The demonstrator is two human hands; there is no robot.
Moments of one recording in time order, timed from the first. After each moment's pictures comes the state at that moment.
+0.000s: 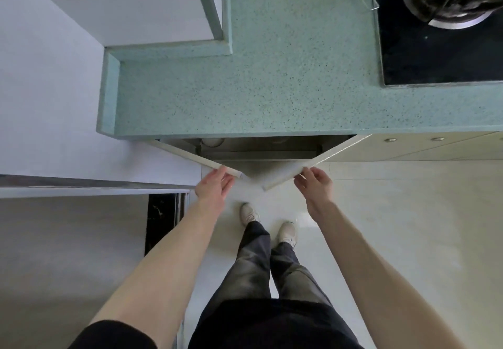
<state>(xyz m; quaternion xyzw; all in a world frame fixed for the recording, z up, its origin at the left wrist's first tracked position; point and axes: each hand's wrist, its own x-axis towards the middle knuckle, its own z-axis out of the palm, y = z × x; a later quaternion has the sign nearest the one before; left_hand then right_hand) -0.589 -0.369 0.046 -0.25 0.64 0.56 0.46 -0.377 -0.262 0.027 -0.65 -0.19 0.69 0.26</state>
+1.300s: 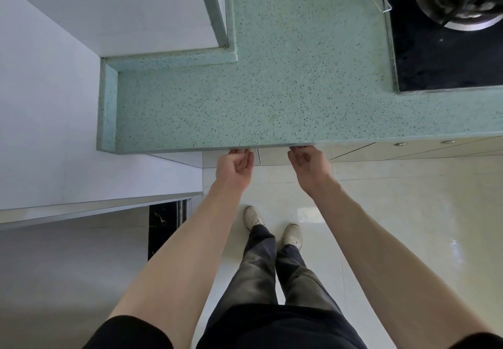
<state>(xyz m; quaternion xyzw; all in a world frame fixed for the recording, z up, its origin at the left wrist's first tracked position) -0.614 -0.289 0.048 -0.32 0.45 0.66 0.50 -0.452 -0.203 0.037 -0.56 -0.02 0.76 0.33</state>
